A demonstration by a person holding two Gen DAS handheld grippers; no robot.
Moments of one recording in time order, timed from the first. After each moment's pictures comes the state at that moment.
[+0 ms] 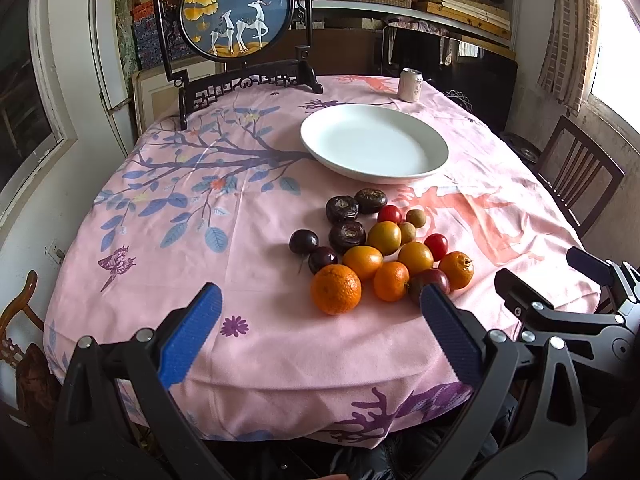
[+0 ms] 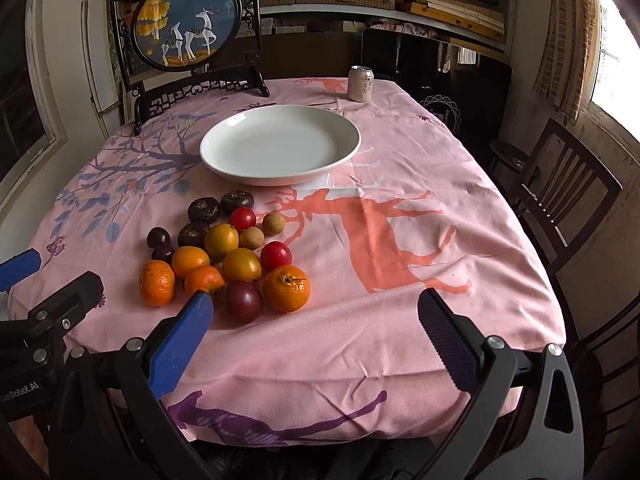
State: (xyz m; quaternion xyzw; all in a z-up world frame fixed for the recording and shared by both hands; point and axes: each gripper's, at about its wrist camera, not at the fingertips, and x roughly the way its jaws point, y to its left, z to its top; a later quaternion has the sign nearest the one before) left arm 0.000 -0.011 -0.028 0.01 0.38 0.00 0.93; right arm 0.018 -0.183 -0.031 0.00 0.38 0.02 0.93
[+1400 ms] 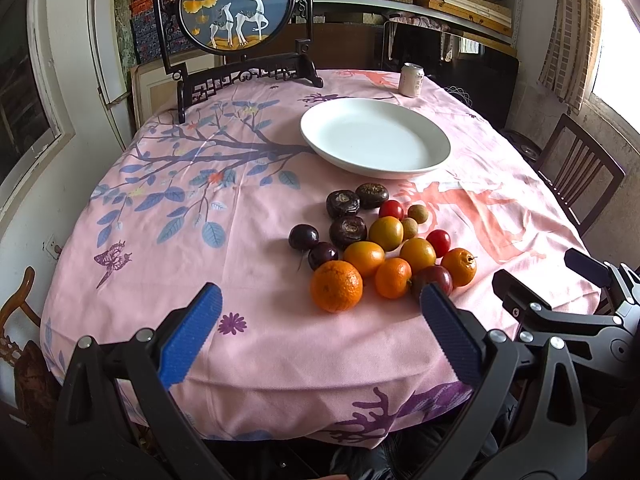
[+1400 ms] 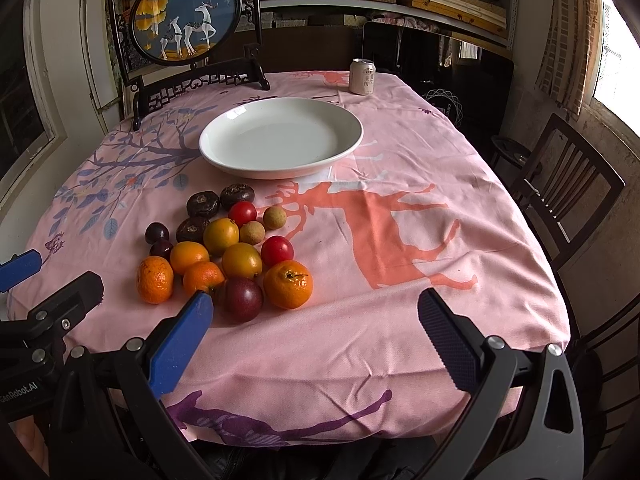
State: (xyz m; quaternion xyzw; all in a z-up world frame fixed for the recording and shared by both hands) left arm 0.013 -0.005 -0.028 0.01 0.39 -0.01 0.92; right arm 0.025 -0.181 -0.037 -0.01 0.39 0.02 0.92
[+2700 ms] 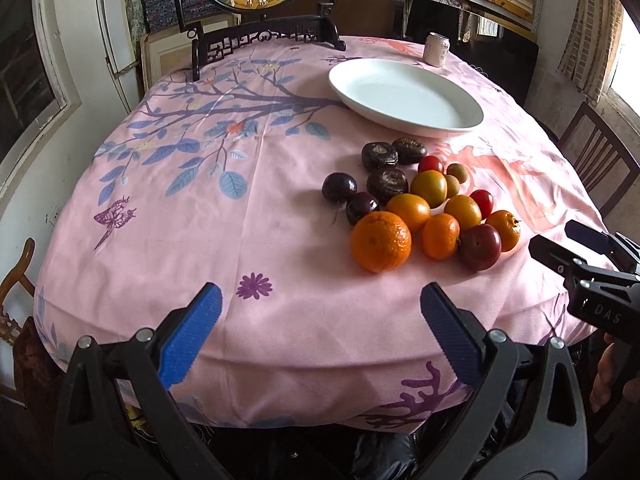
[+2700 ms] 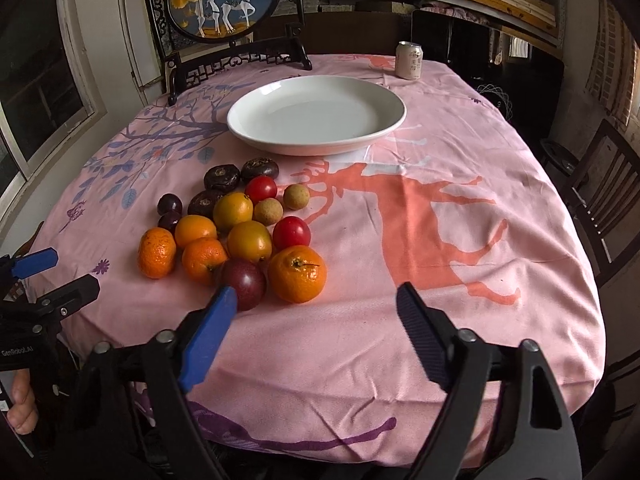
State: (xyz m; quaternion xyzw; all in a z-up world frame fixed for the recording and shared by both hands) left arm 0.013 0.025 -0.067 -0.01 0.44 0.01 0.90; right arm 0.043 -0.197 -0.069 -0.01 0.42 0.13 0.90
